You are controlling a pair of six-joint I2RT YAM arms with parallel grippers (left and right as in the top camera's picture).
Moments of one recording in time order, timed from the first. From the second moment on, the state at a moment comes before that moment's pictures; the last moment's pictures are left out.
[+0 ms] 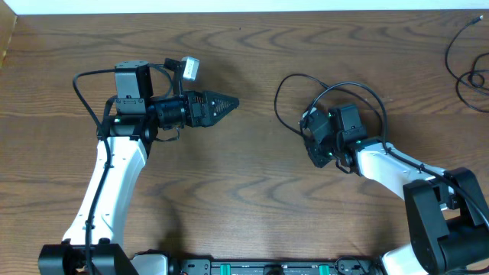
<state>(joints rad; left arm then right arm) 0.00 1.43 1.04 -0.37 1.09 -0.25 0.31 1.70 0.75 -0.10 -0.27 -0.27</state>
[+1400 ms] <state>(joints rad) 0.00 1.43 1.04 -0.37 1.09 -0.25 -0.07 2.27 1.70 0.01 -0.10 -0.40</state>
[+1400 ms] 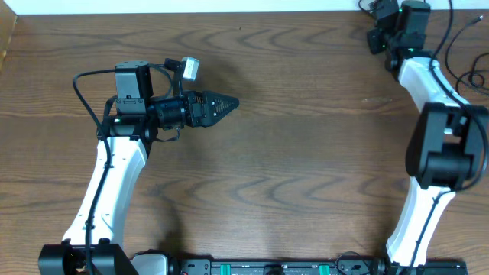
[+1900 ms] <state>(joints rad) 0.00 1.43 1.04 -0.37 1.09 -0.25 -0.07 2.42 1.72 0.02 0.02 -0.37</state>
